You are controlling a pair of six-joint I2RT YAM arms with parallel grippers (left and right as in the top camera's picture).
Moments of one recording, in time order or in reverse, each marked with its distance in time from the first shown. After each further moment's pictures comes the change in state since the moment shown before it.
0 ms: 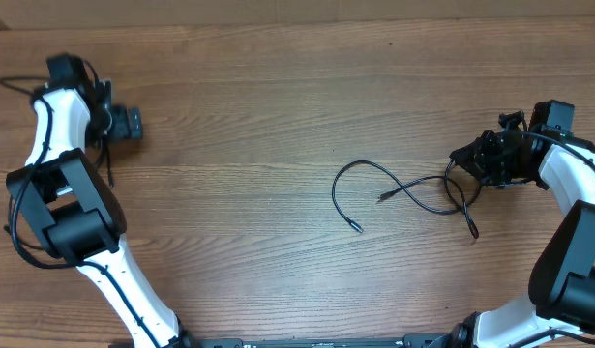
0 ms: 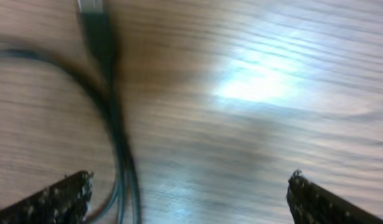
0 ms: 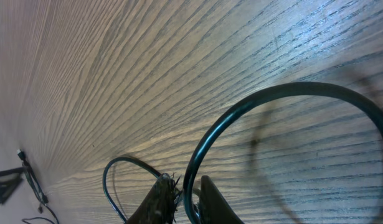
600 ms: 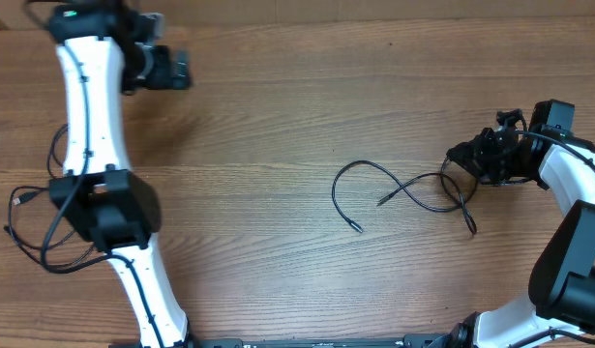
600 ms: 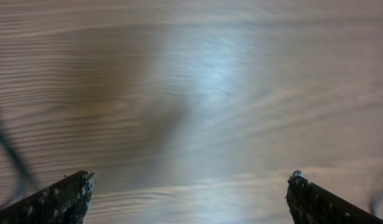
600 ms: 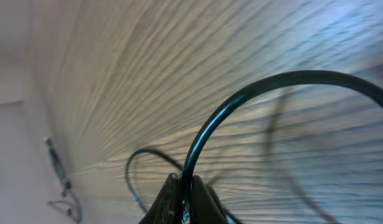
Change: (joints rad) left arm -0.282 0.001 0.553 -0.538 0.167 -0.045; right arm 0.000 0.000 0.000 0.010 -0.114 0.000
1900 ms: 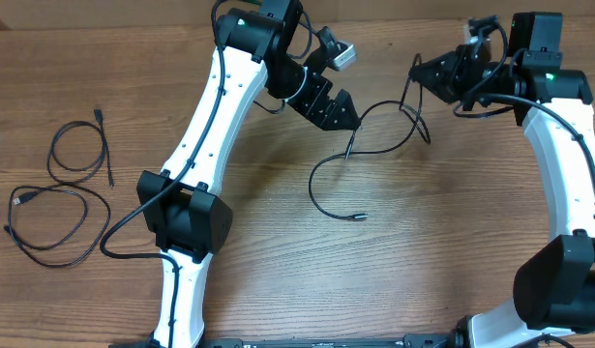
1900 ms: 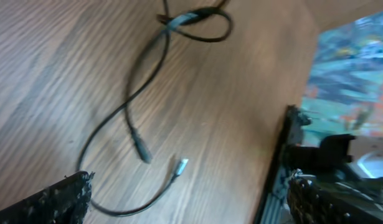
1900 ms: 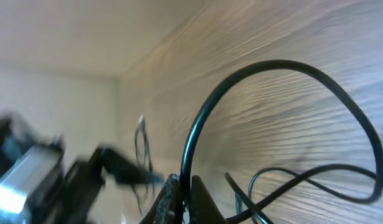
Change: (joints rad) left arm -0.476 0.000 0.000 -0.032 0.616 0.230; right arm 0.259 -0.039 0.458 -0.070 -0.086 0.259
